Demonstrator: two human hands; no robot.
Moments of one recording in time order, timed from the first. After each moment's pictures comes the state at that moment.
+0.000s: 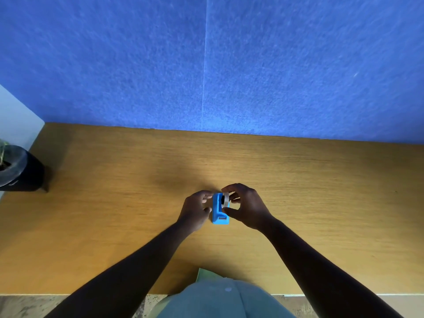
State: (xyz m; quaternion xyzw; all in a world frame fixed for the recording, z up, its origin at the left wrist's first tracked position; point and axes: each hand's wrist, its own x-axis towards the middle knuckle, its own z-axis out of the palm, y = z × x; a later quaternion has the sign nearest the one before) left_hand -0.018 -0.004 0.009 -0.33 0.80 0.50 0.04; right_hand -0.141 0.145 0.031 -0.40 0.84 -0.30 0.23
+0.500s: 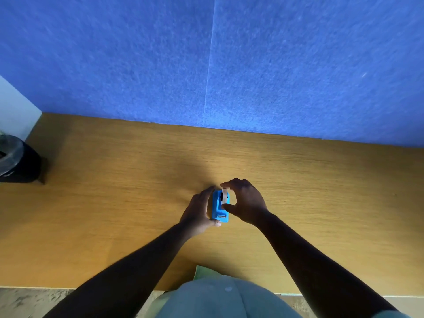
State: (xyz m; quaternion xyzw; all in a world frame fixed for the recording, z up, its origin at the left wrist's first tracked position) left_hand -0.010 0.004 -0.030 -0.25 0.87 0.43 0.08; right_hand -0.146 0.129 0.026 -0.43 0.87 -0.15 0.18
